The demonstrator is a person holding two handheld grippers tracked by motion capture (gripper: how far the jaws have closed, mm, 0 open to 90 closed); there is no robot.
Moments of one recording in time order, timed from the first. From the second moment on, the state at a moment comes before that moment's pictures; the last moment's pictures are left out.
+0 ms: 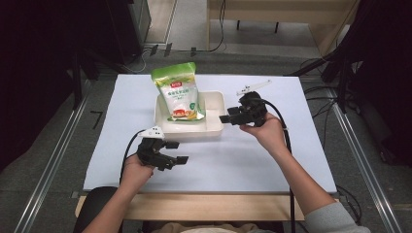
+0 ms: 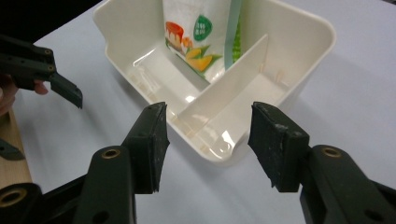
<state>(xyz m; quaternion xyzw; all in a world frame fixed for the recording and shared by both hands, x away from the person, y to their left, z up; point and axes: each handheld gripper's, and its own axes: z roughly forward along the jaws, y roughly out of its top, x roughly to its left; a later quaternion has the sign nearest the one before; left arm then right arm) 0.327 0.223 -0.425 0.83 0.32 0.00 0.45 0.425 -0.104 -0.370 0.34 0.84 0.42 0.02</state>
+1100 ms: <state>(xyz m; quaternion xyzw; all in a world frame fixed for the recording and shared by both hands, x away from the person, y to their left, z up) 0.326 0.221 -0.425 0.83 0.32 -0.01 0.45 0.410 -0.148 -0.440 0.39 0.83 0.39 0.01</state>
